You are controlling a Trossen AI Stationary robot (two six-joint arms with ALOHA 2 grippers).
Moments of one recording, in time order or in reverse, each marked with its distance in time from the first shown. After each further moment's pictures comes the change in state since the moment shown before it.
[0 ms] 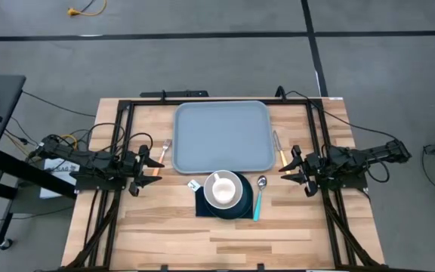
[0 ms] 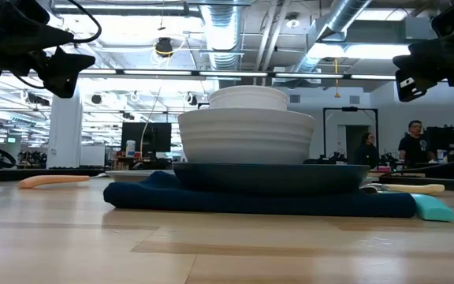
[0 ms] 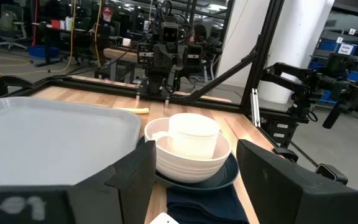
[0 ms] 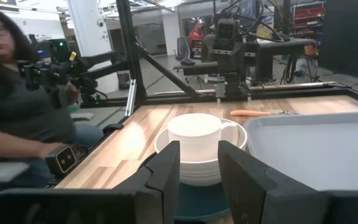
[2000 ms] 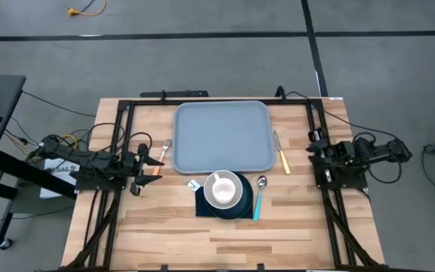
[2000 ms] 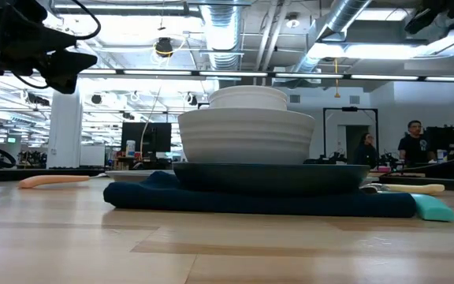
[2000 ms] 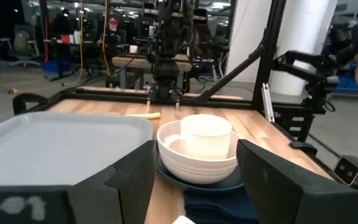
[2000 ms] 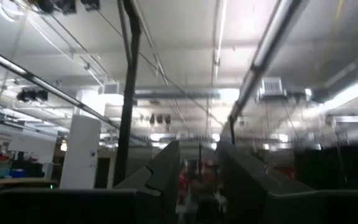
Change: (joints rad) left arm 0.000 0.000 0.000 0.008 -0.029 0.107; right arm 0.001 0.047 0.035 0.658 0.046 -0.191
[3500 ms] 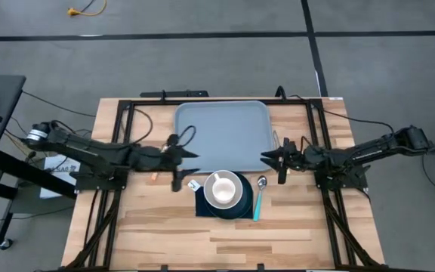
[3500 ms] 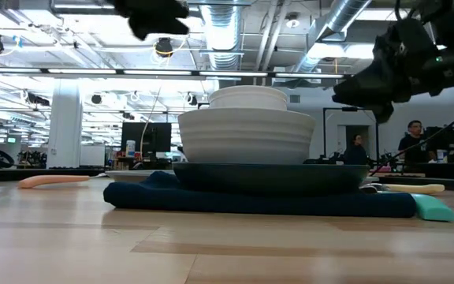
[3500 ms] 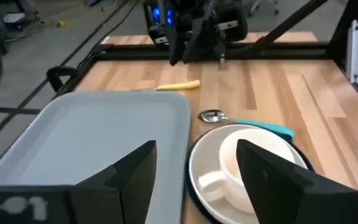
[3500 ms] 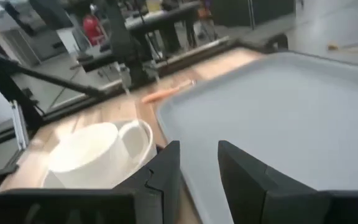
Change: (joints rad) left arm 0.126 1.099 0.820 -0.153 -0.055 0.007; right arm -0.130 0.759 0.069 -0.129 0.226 0.447
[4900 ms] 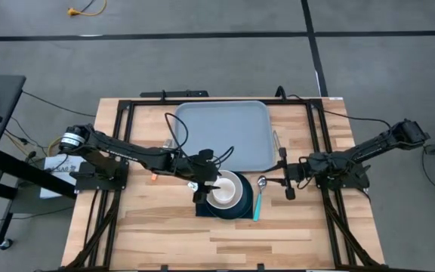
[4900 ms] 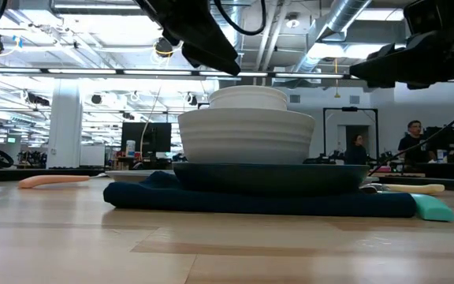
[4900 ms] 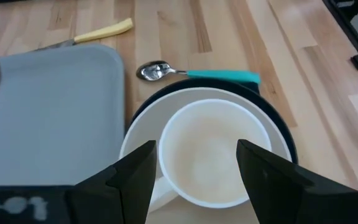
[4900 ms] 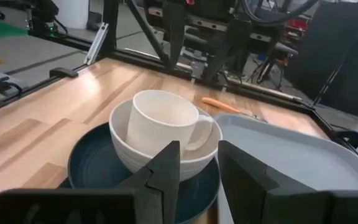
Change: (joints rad) left arm 0.034 0.444 0.304 -0.149 0.263 0.065; right arm 0.168 -0.004 0.000 0.042 -0.142 -0.596
